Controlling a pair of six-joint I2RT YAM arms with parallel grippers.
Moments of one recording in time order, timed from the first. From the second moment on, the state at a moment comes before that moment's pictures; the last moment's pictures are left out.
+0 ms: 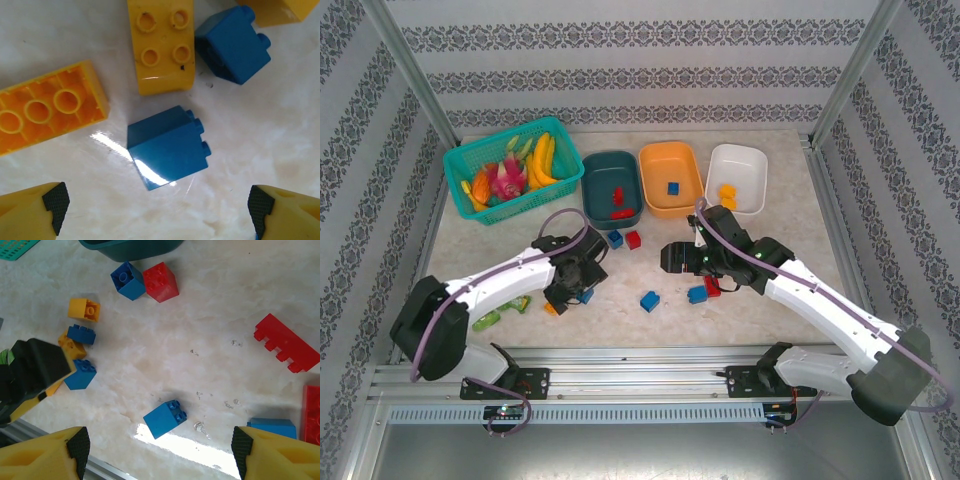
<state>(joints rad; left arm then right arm) -0.66 1.46 0.92 -0.87 -0.05 -1.45 0.67 1.13 0.96 -0.72 -0.13 0.64</state>
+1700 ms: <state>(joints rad) -0.66 1.94 1.84 -0.92 -0.14 -1.08 0.32 1.21 1.21 -0.65 -0.16 0.71</state>
